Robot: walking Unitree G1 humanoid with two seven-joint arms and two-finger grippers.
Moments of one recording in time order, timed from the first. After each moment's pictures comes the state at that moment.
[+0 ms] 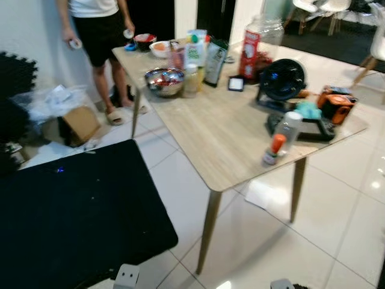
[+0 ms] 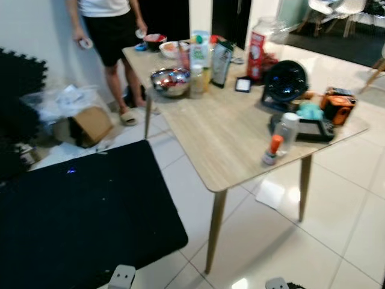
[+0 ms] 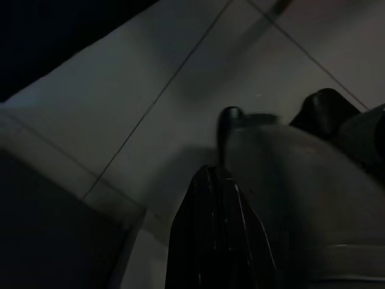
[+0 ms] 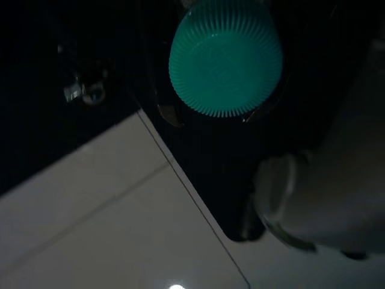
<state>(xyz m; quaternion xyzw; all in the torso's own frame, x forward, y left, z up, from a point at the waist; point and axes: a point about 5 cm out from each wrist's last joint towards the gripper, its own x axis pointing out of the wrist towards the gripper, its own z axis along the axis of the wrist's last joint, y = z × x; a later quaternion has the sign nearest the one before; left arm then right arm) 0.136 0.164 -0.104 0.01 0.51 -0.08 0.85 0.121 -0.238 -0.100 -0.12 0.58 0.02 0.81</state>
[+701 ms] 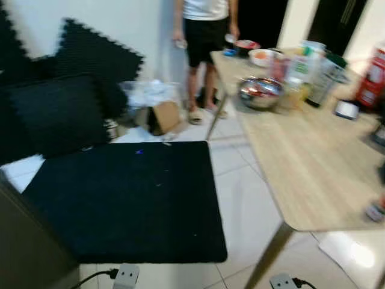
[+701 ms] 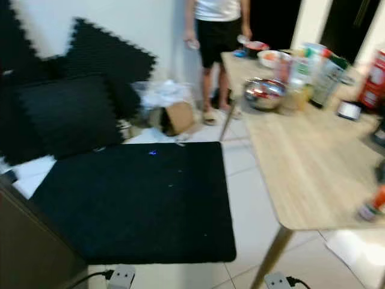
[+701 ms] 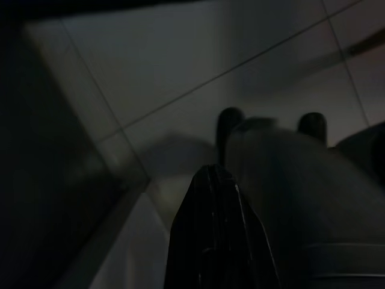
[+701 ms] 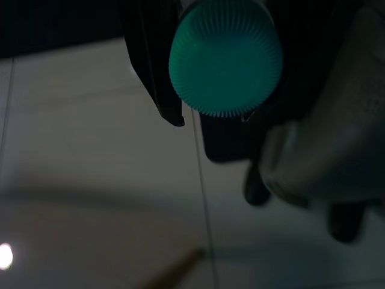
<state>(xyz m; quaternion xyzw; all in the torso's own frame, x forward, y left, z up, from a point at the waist) 0.137 0.167 -0.104 0.01 0.52 -0.08 0.85 0.129 -0.235 -0.098 -0.12 0.57 0.03 0.81</state>
